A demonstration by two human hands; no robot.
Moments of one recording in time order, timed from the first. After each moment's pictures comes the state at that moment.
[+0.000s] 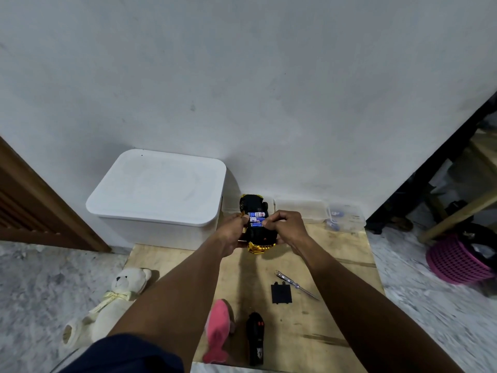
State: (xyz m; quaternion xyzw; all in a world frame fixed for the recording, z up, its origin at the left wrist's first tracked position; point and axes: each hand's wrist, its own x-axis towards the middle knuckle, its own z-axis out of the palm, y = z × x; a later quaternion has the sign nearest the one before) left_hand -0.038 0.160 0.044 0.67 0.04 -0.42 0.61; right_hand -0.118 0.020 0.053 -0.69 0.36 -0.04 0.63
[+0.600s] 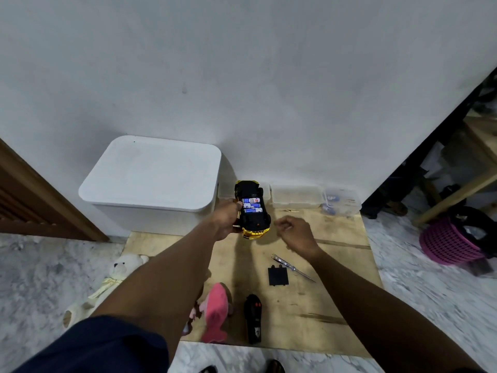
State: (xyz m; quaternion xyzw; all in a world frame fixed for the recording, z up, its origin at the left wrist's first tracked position) left_hand -0.036 0.163 0.044 0.67 0.02 -0.44 0.60; right_hand -0.171 -0.002 -0.004 -0.83 0.31 -0.03 0.46
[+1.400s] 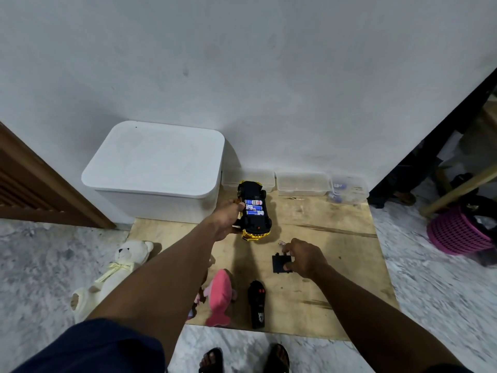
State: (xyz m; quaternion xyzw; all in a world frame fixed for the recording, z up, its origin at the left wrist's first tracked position) left_hand -0.051 0.180 0.020 0.68 0.02 -0.45 0.57; right_hand -0.227 0.002 -0.065 -0.95 0.19 0.20 0.17
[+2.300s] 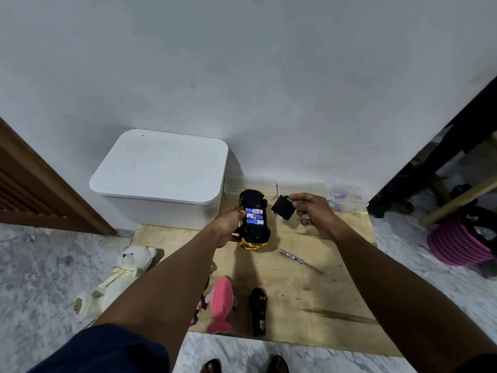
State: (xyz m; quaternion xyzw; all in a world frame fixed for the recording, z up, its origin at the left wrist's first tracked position) left_hand -0.053 0.186 0.023 0.69 0.03 -0.45 0.57; right_hand -0.158 -0.036 0.044 -0.68 0.32 -0.01 0.66
